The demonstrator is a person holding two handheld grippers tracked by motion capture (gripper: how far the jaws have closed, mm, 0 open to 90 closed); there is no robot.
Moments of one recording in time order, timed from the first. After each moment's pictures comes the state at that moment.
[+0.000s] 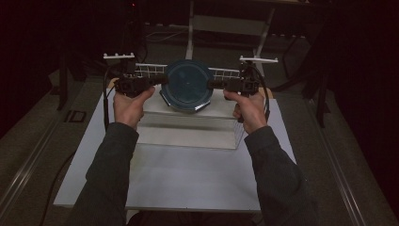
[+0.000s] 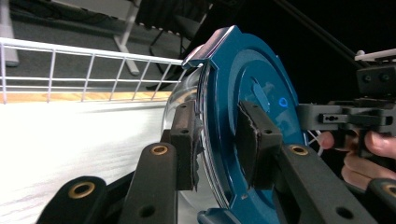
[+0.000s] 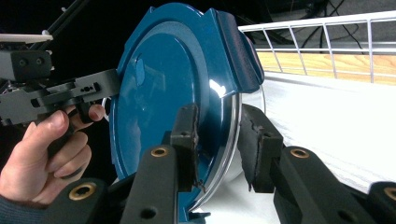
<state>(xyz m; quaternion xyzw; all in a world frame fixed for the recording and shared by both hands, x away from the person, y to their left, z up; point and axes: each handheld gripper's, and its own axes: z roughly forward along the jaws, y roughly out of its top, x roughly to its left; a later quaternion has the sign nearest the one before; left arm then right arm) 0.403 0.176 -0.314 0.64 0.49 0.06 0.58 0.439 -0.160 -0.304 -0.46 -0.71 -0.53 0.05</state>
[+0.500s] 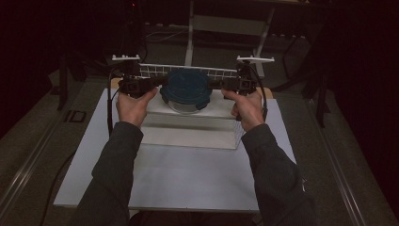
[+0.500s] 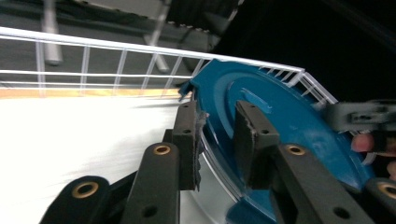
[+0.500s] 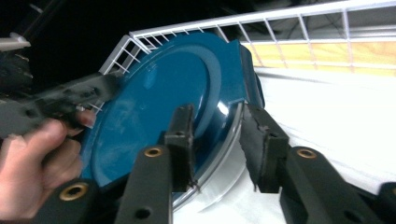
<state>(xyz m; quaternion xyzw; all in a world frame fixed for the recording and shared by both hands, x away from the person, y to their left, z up) 0.410 0.166 -0.321 0.65 0.52 0.11 0.54 0.450 -0.157 -0.311 -0.49 -0.70 -0.51 0.05</state>
